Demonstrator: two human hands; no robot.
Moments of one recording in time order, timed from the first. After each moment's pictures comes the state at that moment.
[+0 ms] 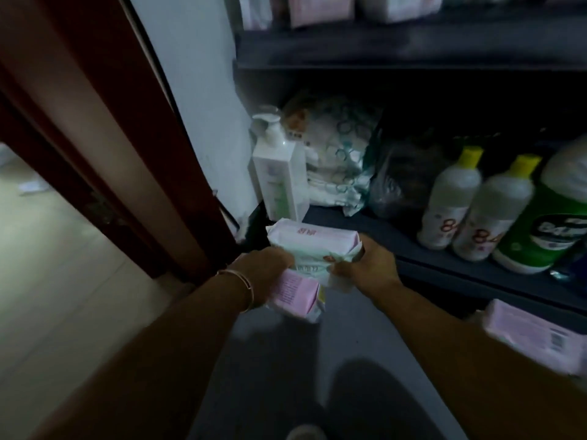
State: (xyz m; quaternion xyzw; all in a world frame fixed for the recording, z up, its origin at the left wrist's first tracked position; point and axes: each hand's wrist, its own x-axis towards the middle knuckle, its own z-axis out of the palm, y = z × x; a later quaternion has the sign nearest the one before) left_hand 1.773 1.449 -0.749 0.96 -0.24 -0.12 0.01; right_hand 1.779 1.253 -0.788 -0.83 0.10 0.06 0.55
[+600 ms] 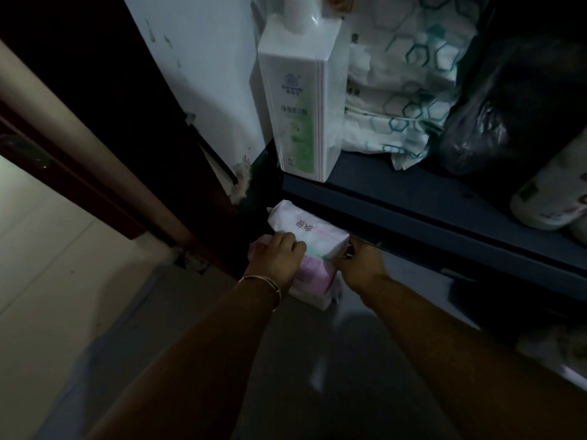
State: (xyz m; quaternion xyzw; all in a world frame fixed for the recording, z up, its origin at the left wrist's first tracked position) left_hand 1.829 1.468 -0.901 0.97 -0.15 -0.16 -0.11; right_hand 1.839 1.321 -0.912 -0.85 0.13 0.21 0.46
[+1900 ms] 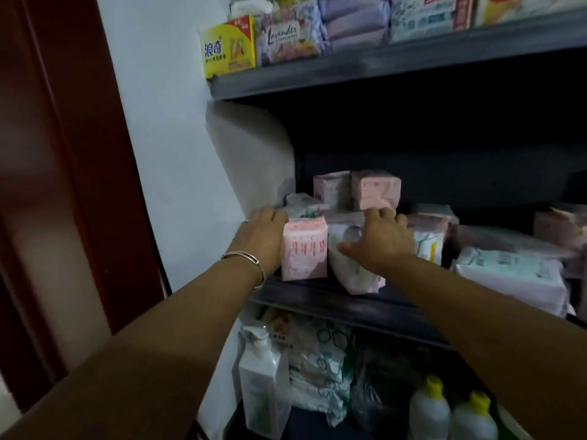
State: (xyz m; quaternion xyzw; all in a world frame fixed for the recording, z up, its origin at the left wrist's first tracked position) left_hand 1.922 1.399 -0.436 0.95 -0.15 0.27 0.02; right_hand 1.901 1.210 -0.434 -0.97 0.05 -0.21 0.13
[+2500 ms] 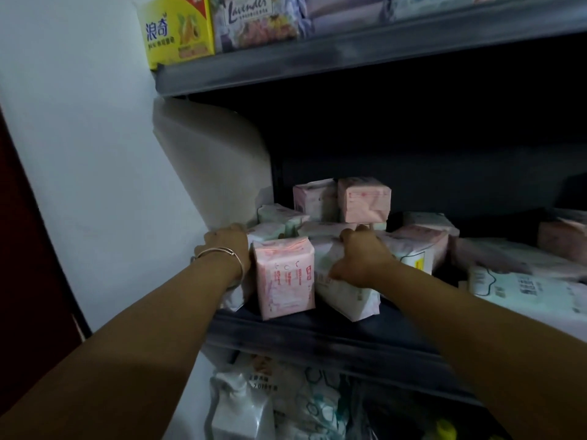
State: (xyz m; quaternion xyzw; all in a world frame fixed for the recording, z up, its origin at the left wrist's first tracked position) left_hand 2.027 1.407 -0.432 0.99 0.02 0.10 0.04; right_hand 1.974 1.204 -0.437 -0.98 0.02 -0.12 0.14
